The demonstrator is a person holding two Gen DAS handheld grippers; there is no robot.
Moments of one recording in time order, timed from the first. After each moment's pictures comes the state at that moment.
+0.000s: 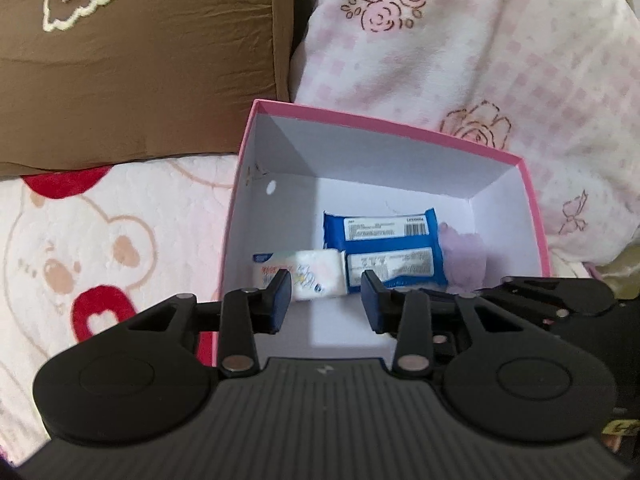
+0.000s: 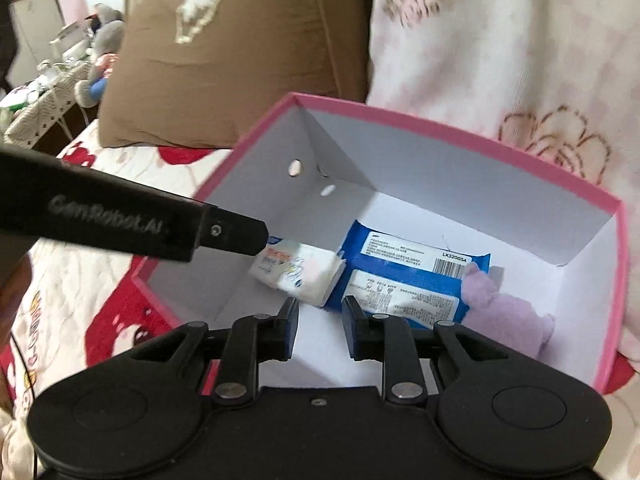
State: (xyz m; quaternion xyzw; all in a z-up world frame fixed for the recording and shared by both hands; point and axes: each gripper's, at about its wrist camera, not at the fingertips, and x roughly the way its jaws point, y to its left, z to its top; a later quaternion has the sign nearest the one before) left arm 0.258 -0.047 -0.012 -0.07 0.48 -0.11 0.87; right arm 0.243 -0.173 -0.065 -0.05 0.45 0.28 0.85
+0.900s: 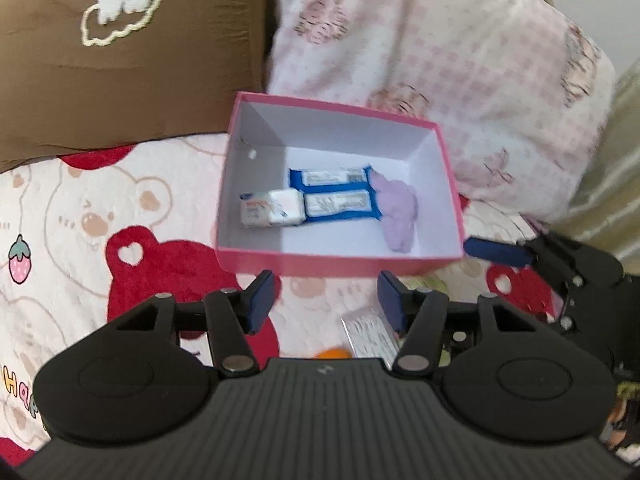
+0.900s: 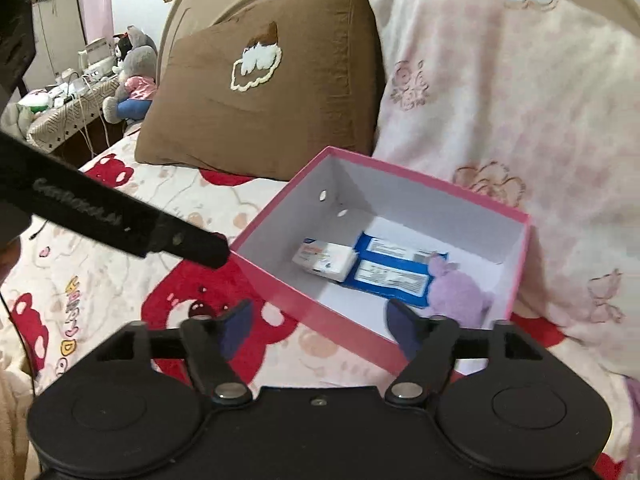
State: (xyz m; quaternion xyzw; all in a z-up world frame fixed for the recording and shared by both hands) left arm 0.141 -0.042 0.073 -0.07 0.49 -0.15 0.86; right arm 0.122 -0.203 0.023 -0.08 0.39 0.26 0.88
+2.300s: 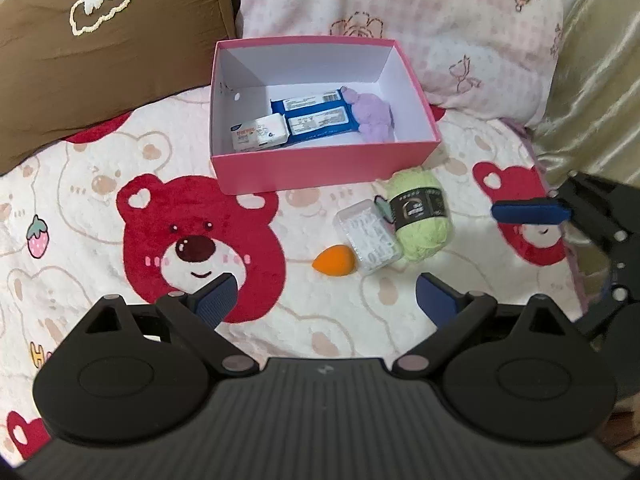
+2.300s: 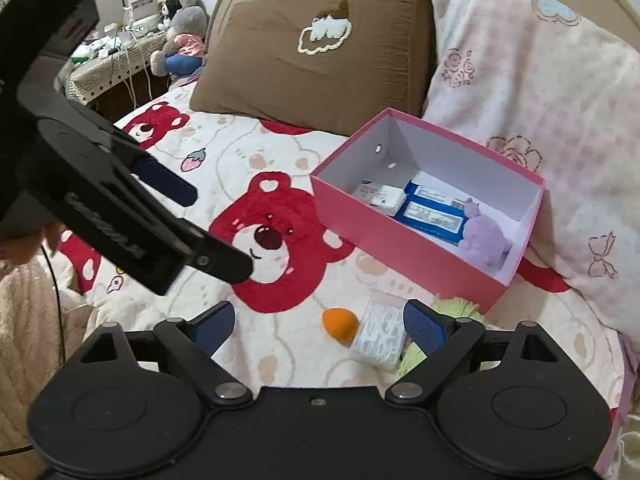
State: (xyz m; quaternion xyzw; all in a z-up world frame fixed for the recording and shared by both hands) left arm 0.050 -0.043 0.068 0.02 0.52 -0.18 0.84; right arm 0.015 -0.202 0.044 -0.12 0.41 0.30 0.85
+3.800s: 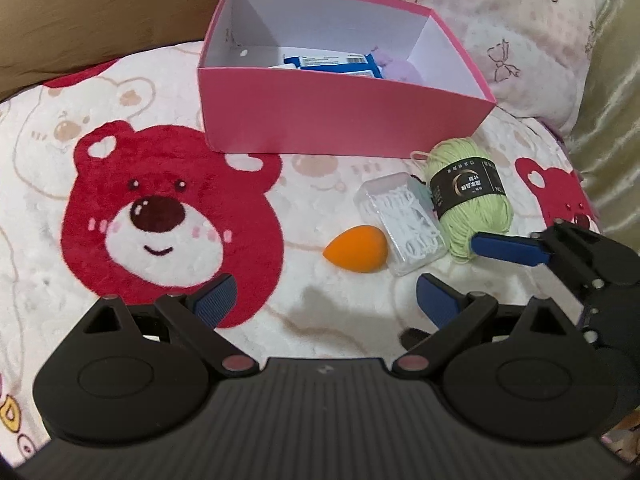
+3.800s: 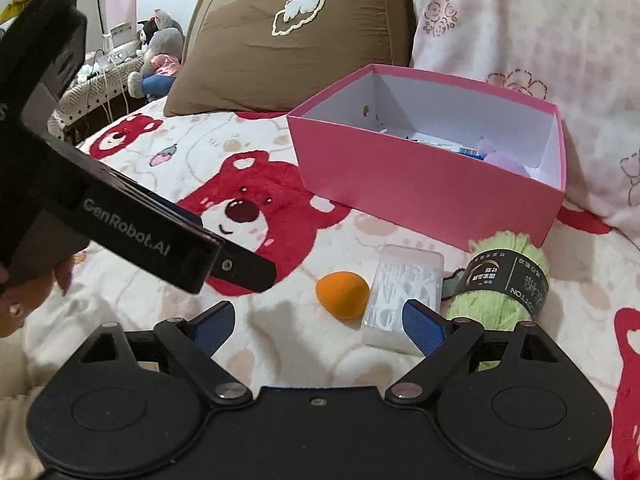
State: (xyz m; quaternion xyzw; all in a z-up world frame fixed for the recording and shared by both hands) left arm 0.047 -0.043 -0.078 -0.03 0.47 -0.18 0.86; right arm 0.014 -0.206 -0.099 -0.07 0.36 0.27 0.89
